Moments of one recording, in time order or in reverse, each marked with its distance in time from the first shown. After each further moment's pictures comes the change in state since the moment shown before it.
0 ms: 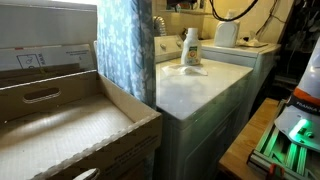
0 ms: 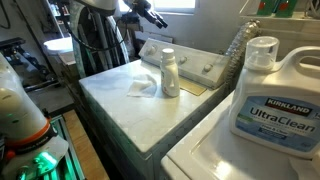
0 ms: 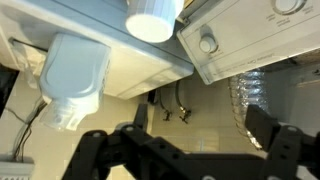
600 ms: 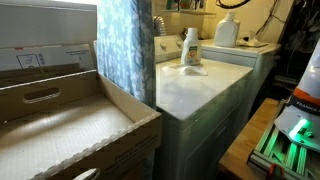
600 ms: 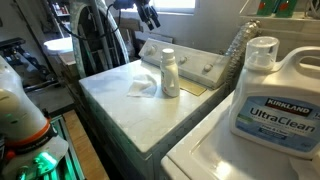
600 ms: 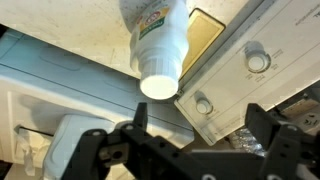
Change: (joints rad) arm -0.037 -0.066 -0.052 0.063 0.531 -0.060 -0.263
